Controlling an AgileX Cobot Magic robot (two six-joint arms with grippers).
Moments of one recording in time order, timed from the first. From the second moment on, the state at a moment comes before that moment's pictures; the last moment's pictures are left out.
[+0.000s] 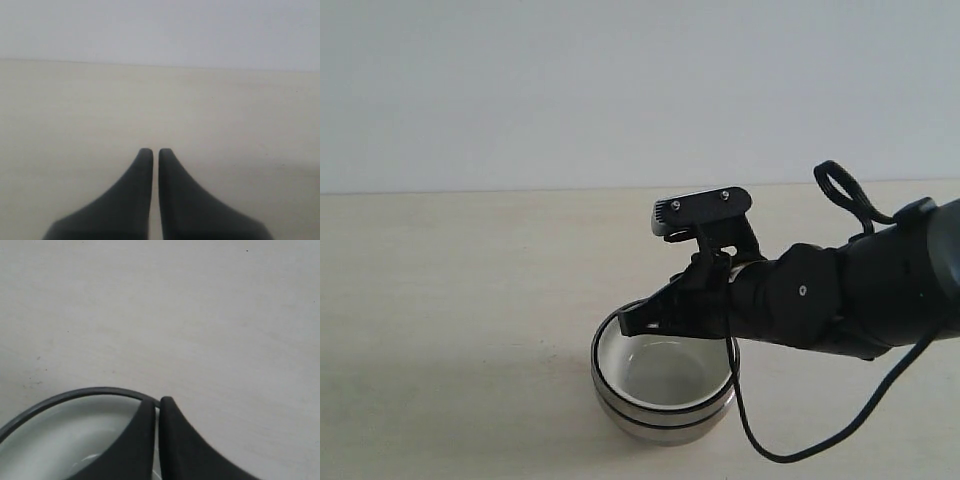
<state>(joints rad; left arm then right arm) 0.01 0.00 0.00 -0.09 0.31 0.04 0.71 1.77 -0.84 0.64 -0.22 -0.40</state>
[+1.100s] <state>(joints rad) 0.01 0.00 0.00 -0.09 0.31 0.04 0.71 1.03 -0.84 0.63 0.12 -0.52</state>
